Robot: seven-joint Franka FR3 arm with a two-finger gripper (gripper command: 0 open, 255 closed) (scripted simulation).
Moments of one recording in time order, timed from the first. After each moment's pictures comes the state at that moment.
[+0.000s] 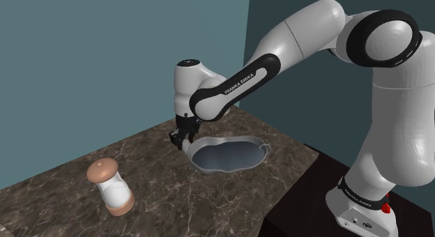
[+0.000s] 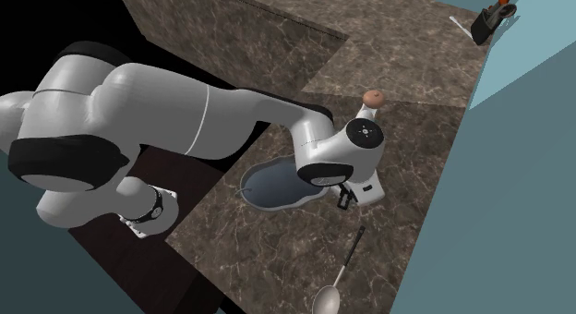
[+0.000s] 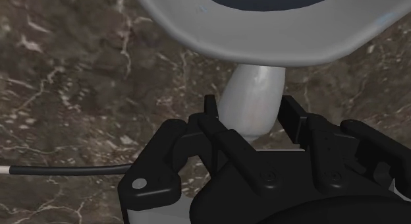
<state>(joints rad) 0.16 0.38 0.34 -1.88 -0.14 2.35 0.53</state>
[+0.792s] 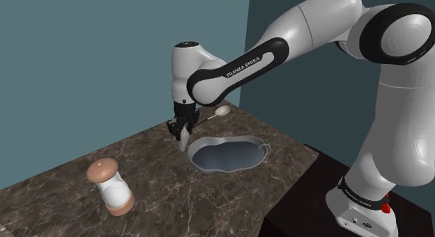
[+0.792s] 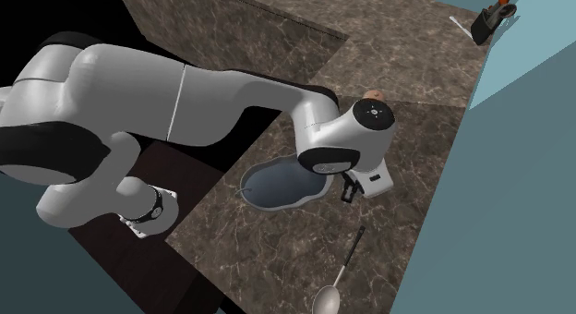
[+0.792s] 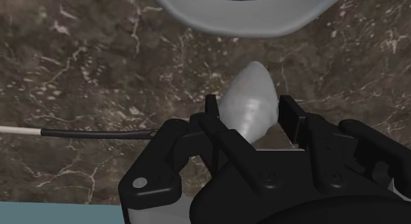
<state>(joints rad) 0.15 0.32 0.36 -1.83 -0.11 2.24 0.51</state>
